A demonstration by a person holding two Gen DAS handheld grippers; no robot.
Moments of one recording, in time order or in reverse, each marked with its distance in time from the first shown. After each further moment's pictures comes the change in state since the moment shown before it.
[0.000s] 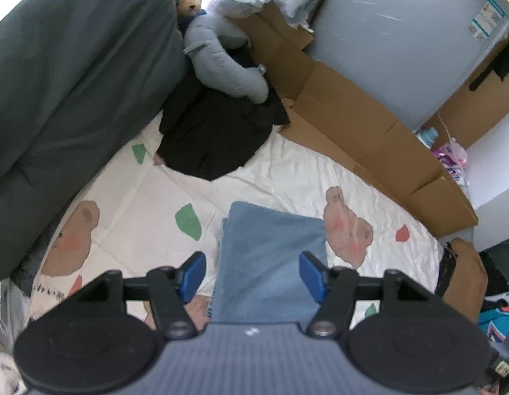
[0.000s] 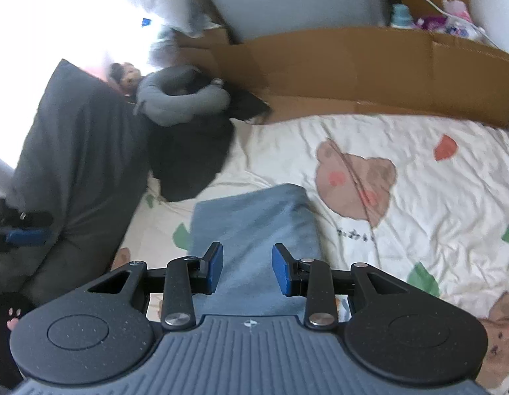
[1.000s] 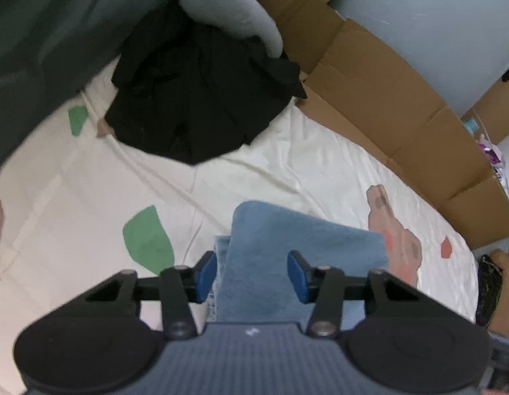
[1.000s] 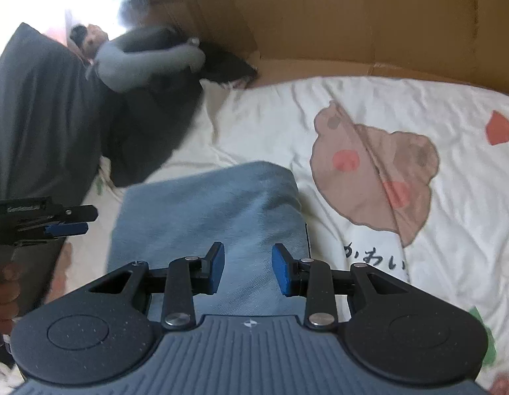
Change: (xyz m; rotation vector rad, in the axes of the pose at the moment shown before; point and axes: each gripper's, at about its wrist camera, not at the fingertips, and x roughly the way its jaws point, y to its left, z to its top) left arm 0.243 0.047 -0.019 -0.011 -0.054 -0.094; right arm 0.197 -0.055 -0.015 -0.039 0.039 -0.038
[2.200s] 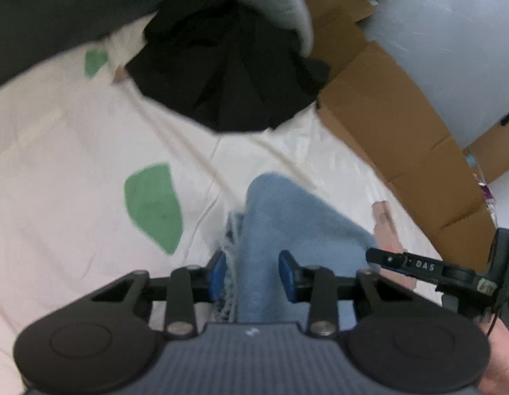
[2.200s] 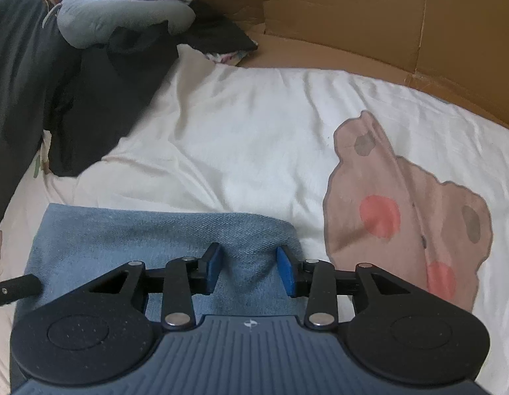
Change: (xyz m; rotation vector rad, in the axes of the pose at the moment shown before) left arm 0.024 0.045 -0.040 -0.144 -0.091 -0.123; right arm 0.113 0.008 0.055 -0.157 0.045 -0.120
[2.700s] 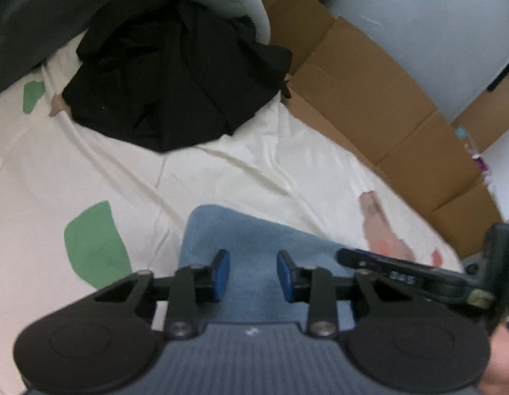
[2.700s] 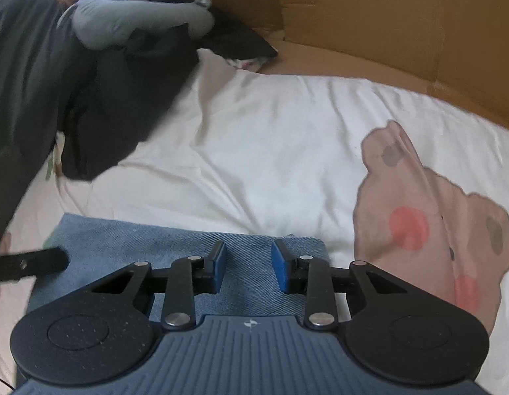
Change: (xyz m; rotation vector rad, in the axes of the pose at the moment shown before) left arm 0.051 -0.031 0.020 0.131 0.060 0.001; right arm 0.017 0.015 -0.004 -0.033 -0.029 0.041
